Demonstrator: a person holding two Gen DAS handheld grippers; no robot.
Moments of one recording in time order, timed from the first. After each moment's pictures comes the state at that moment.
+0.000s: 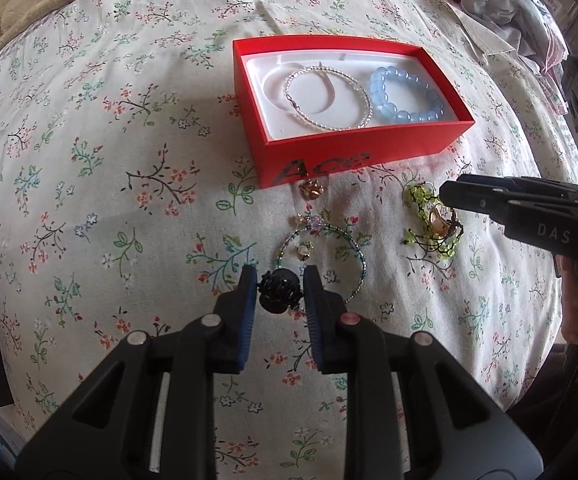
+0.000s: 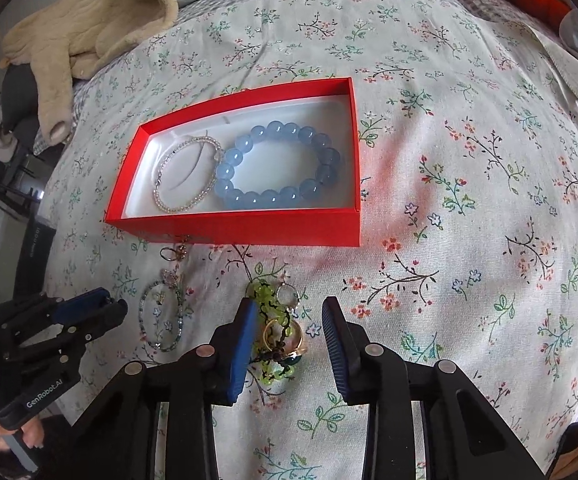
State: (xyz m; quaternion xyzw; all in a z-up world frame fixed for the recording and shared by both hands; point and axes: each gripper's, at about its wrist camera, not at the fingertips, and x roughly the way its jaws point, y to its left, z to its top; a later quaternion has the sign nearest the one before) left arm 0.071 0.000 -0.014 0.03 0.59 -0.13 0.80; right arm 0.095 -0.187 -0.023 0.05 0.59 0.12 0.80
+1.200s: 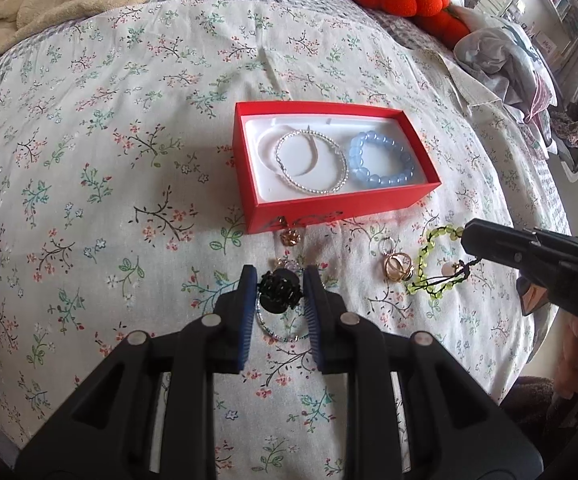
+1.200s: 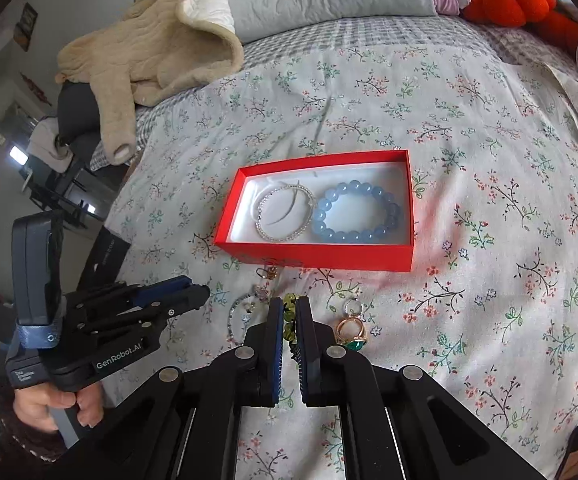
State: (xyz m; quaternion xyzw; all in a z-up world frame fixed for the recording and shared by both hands) left arm 0.074 0.008 0.022 -0.04 0.54 -0.14 0.83; right arm 0.058 -0.183 0.049 0.09 0.51 0.20 0.83
